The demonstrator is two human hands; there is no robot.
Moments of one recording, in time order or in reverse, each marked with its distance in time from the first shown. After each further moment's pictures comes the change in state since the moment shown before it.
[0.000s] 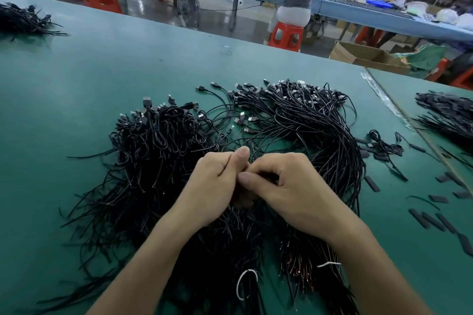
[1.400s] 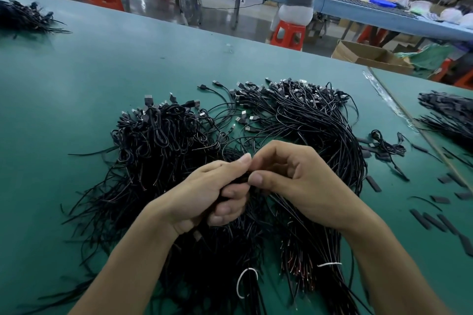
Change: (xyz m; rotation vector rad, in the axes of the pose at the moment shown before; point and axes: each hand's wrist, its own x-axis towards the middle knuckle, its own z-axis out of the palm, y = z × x) left_hand -0.007 0.007 -0.020 -0.482 -0.546 -0.291; right_hand 0.001 0.011 -0.013 0.357 -0.084 -0.011
